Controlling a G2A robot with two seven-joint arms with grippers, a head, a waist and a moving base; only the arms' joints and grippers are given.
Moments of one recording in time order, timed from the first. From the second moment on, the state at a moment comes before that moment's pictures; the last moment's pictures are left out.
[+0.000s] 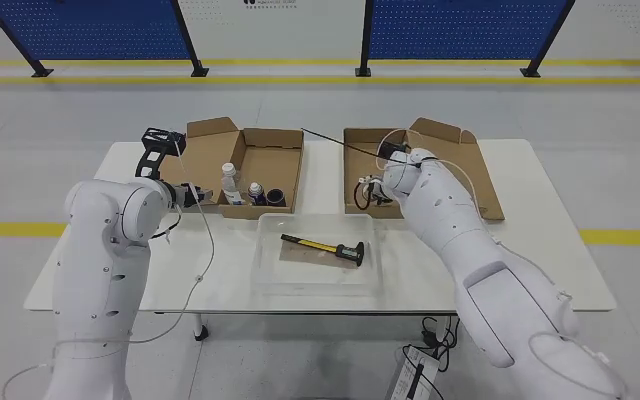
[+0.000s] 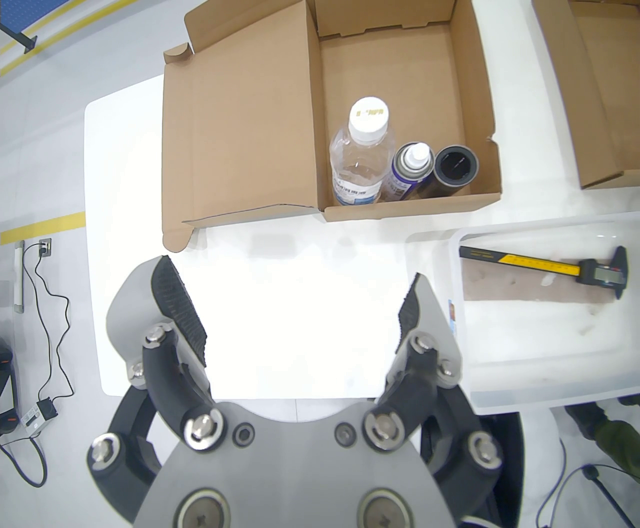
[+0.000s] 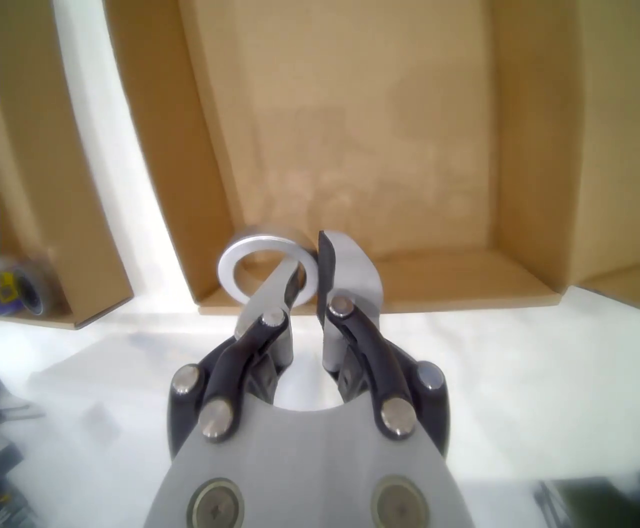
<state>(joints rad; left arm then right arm) 1.03 -1.14 -1.51 -1.79 1.24 -0.03 -1.41 -0.33 -1.63 0.89 -0.28 -0.65 0.35 0.83</state>
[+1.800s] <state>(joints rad) 1.03 -1.14 -1.51 -1.79 1.24 -0.03 -1.41 -0.27 -1.66 0.92 -0.22 -0.62 0.32 0.80</state>
